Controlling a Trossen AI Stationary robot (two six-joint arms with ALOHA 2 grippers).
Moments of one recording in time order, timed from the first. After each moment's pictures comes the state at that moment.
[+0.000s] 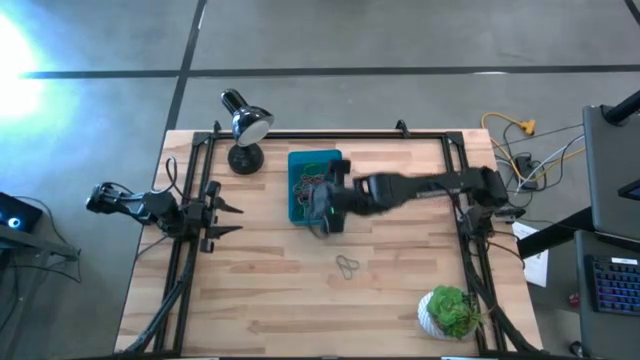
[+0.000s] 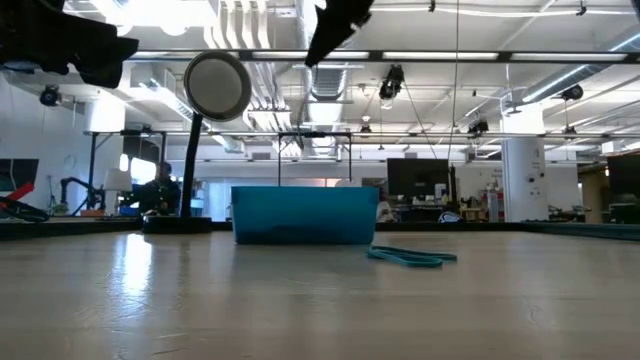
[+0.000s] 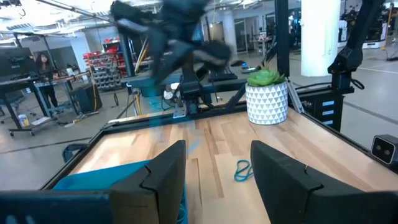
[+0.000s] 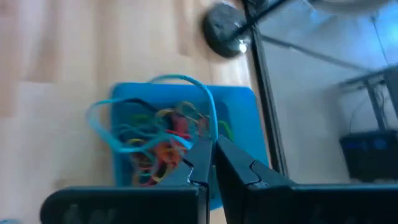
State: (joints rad) left arm -0.30 0.05 0.17 -0.14 -0.23 0.15; right arm 0.13 1.88 1.83 -0.88 0.55 -0.09
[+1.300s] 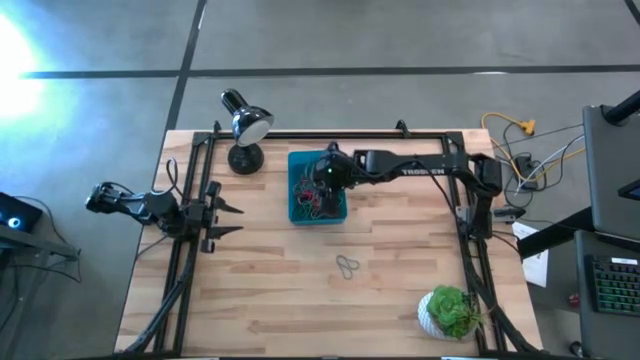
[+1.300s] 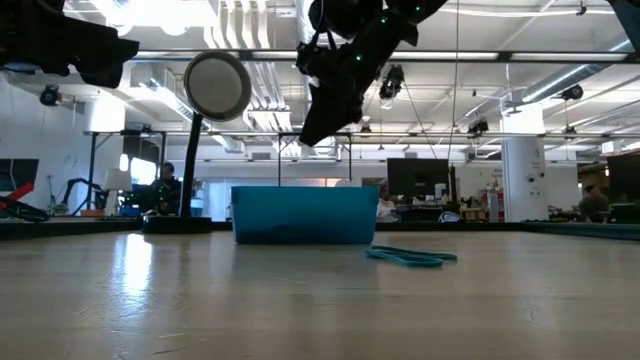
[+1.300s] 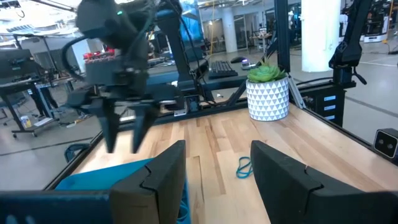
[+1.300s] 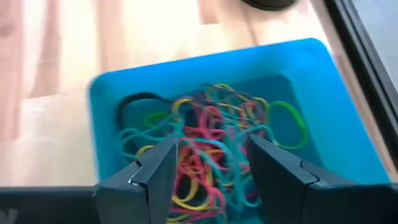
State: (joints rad) left arm -0.30 0.06 0.17 -0.14 -0.23 0.16; right arm -0.19 1.89 1.53 -0.54 0.05 -0.01
